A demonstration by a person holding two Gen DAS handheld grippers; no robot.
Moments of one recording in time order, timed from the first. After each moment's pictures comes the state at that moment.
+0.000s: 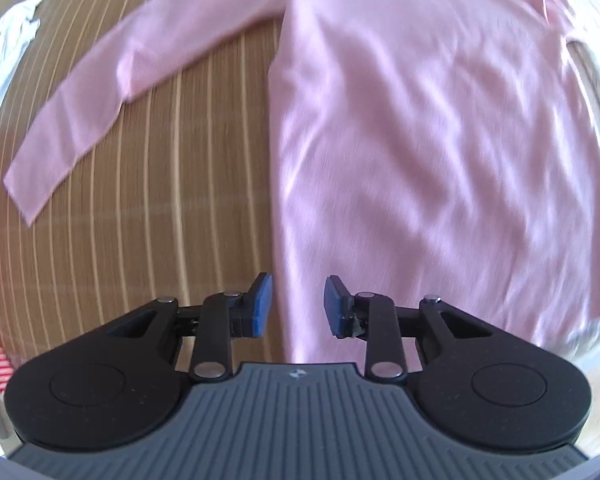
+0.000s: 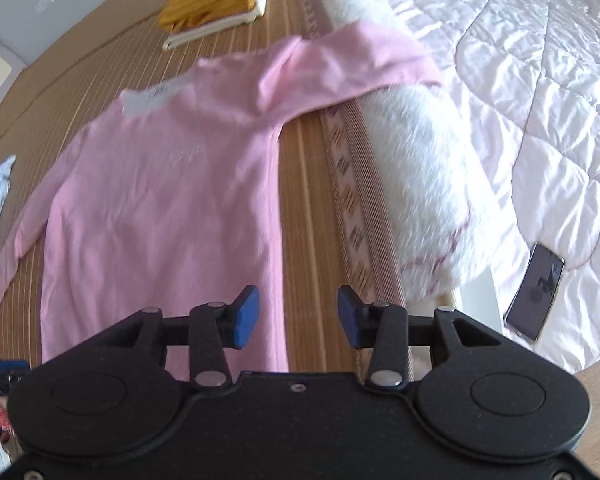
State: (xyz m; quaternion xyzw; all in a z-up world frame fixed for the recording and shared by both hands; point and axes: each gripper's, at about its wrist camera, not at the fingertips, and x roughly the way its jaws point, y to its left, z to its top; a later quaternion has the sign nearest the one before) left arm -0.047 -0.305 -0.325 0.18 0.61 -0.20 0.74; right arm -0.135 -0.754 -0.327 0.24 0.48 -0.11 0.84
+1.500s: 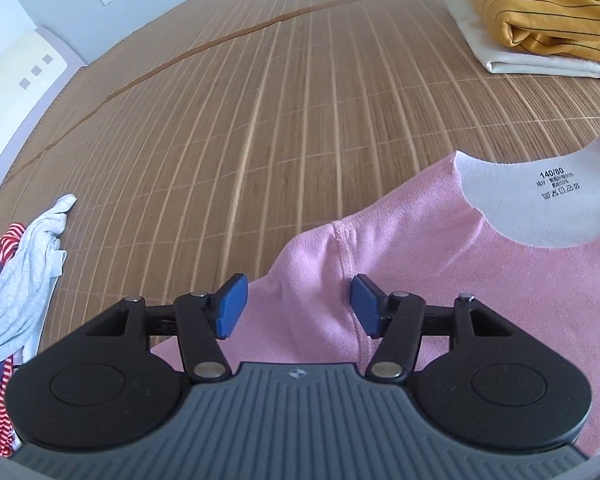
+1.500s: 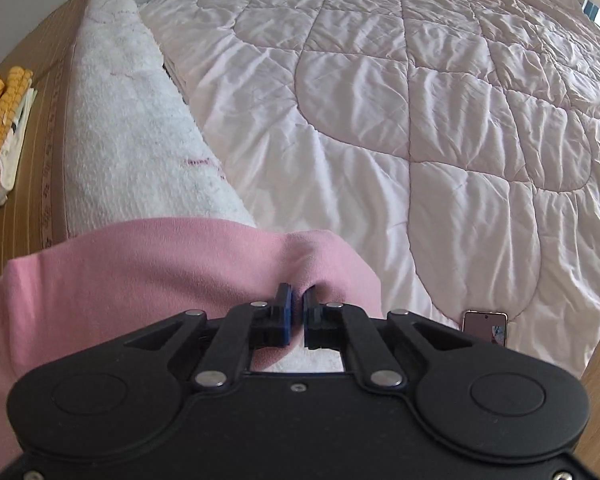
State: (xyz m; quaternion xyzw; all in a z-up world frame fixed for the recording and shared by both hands) left arm 0.191 -0.478 -0.392 0.24 0.44 -0.09 0.86; right arm -0.048 -0.944 -0.397 0.30 0.48 -0.30 0.77
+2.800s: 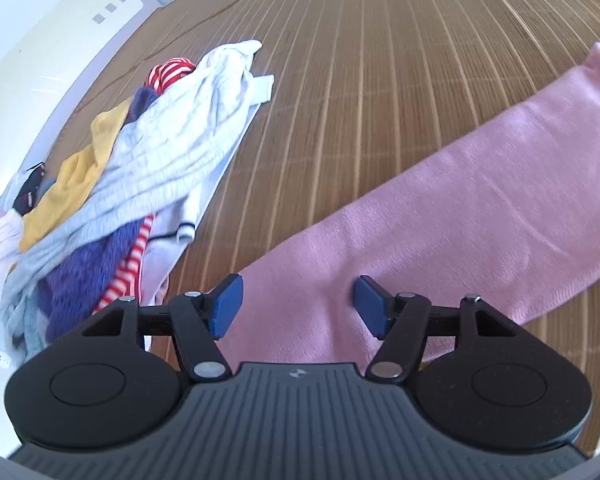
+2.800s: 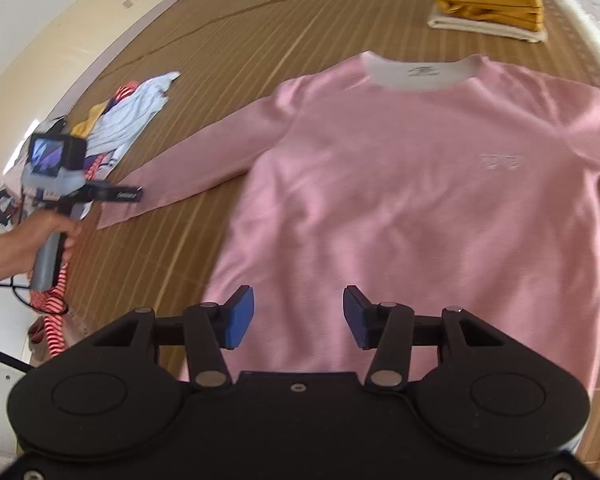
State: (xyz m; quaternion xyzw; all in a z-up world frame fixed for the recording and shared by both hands) left arm 0.157 -0.200 -0.389 0.26 0.46 -0.01 0.85; right arm -0.065 -0.537 -0.307 0.16 0.49 0.15 0.84
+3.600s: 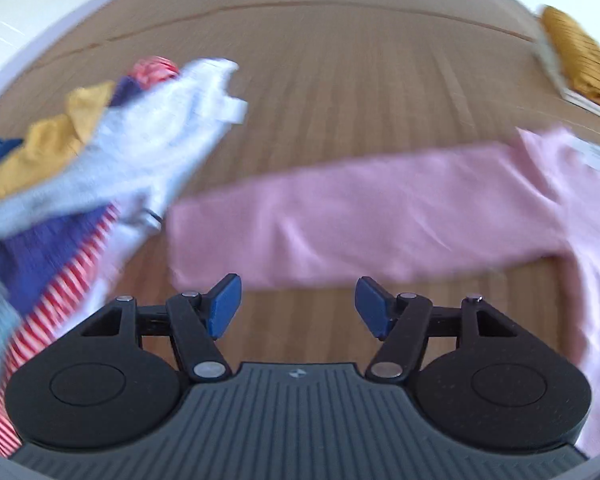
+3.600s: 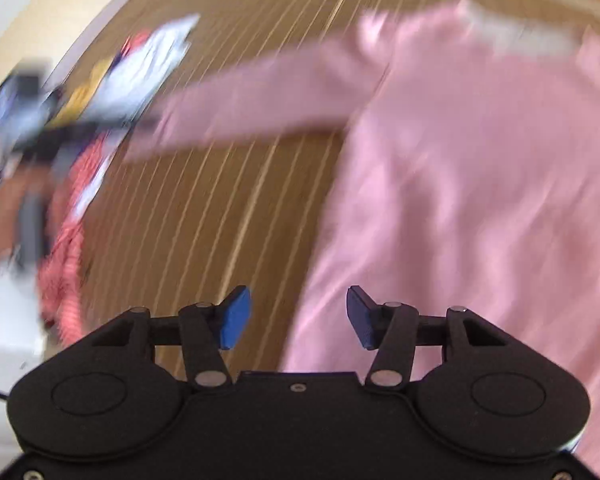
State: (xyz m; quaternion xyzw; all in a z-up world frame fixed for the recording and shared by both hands) left arm 0.098 -0.188 -0.344 0.10 0.48 -0.14 0.86; right arm 0.015 -0.481 -0.306 0.14 0.52 0.11 0.83
